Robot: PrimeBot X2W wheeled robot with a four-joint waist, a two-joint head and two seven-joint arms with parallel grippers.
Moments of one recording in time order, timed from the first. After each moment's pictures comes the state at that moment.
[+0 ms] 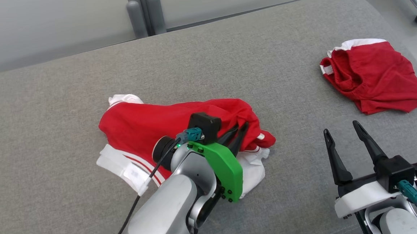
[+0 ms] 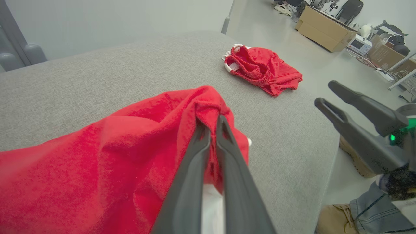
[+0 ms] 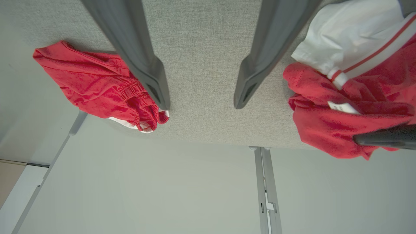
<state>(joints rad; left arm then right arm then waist) -0.56 0.05 -0.80 0.35 -0.64 0.00 0.15 -0.04 -0.08 0.01 0.09 -0.01 0.13 -0.26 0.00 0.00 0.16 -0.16</state>
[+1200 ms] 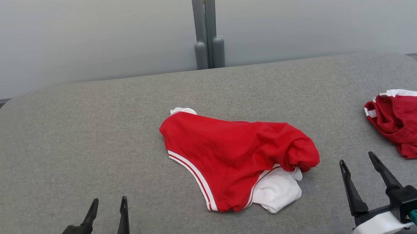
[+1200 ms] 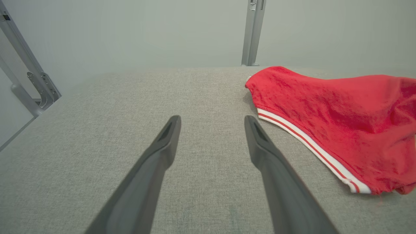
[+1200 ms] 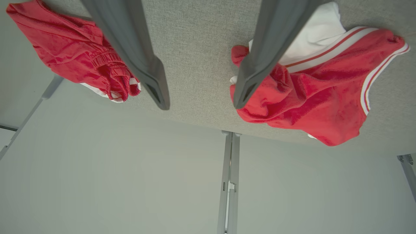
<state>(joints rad) -0.05 0.43 -0.55 0.19 -0.61 0.28 -0.26 0.11 -0.10 -0.04 0.04 -0.05 0.13 -0.26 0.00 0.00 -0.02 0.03</state>
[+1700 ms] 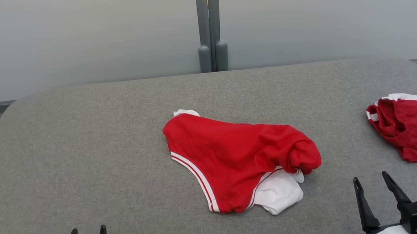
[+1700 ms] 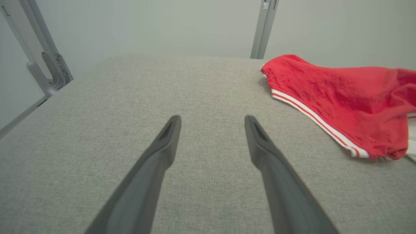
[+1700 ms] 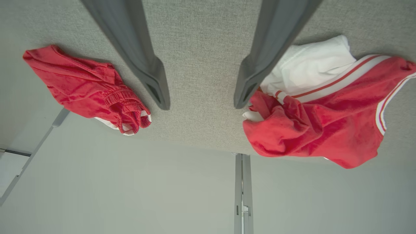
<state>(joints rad) 0.22 0.32 -0.21 0.12 -0.44 0.04 -0.26 0.18 -0.08 -0.09 0.10 -0.04 0.13 -0.26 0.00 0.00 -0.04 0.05</state>
